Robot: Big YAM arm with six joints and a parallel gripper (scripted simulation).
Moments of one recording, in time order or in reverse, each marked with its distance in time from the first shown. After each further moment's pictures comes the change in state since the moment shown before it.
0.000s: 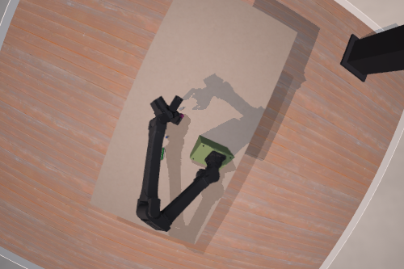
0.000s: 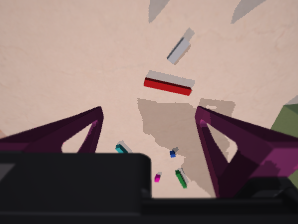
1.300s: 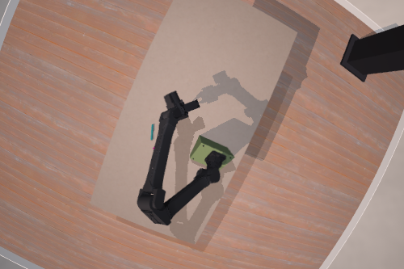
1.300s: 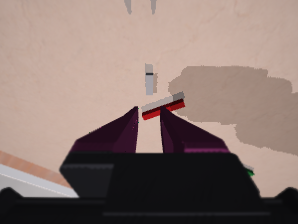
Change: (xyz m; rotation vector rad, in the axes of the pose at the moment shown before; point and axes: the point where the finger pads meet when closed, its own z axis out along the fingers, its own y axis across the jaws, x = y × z) arm -0.044 -0.036 0.006 0.012 0.019 0.638
